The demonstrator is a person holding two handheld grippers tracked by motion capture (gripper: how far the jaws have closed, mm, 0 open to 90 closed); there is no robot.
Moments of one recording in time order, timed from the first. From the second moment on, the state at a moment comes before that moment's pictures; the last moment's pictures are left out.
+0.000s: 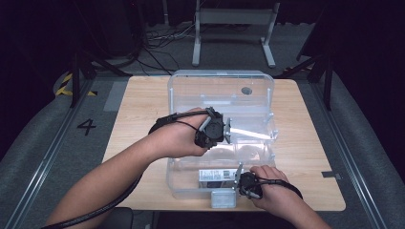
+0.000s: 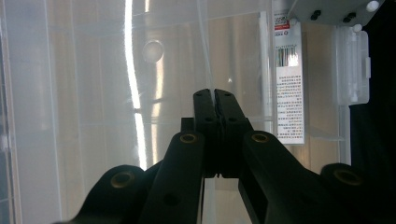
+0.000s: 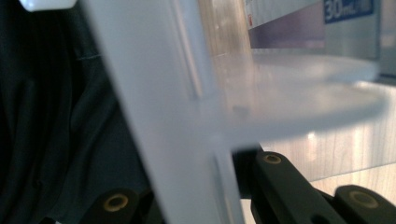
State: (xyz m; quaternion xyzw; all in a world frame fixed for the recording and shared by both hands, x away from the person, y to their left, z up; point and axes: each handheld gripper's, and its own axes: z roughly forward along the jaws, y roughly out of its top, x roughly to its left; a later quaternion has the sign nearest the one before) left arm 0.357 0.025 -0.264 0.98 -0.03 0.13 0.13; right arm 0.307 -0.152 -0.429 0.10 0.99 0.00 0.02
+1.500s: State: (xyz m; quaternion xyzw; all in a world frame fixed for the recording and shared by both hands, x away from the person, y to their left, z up) left arm 0.344 0.028 -0.269 0.99 -0.03 0.11 0.13; right arm 0.290 -0.157 -0.406 0.15 0.98 0.14 0.07
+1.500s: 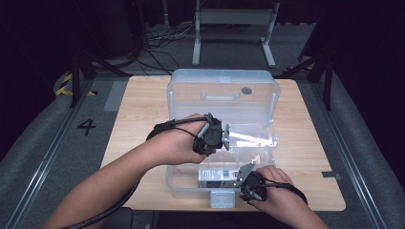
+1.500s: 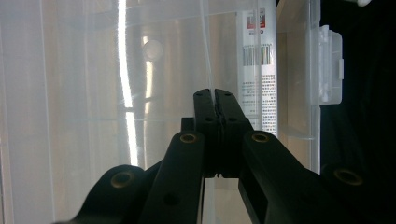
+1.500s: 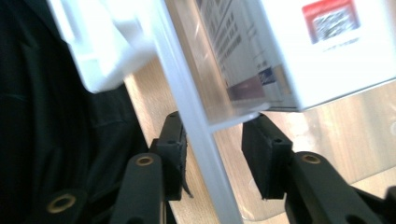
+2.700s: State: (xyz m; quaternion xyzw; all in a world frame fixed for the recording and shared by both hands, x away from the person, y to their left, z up) left arm 0.341 0.029 -0.272 0.99 -0.02 0.10 0.14; right arm 0.280 -0.193 -0.340 0.17 0.95 0.26 0.07
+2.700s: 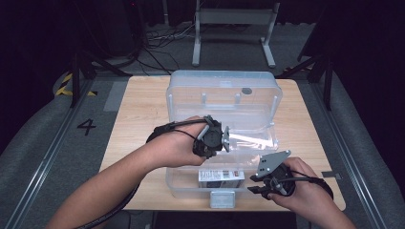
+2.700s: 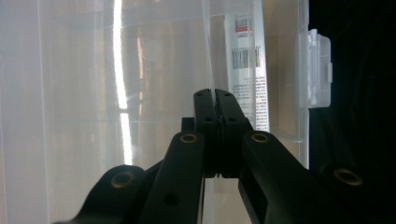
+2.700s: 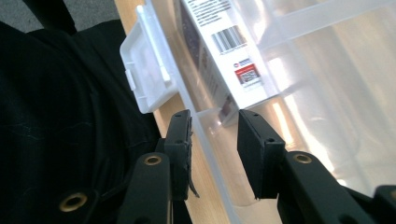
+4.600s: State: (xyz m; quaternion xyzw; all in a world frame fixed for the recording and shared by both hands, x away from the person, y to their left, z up) left arm 0.339 0.030 -0.273 0.99 -0.02 0.10 0.14; right arm 0.304 -0.250 -0.284 0.31 0.84 0.43 0.09
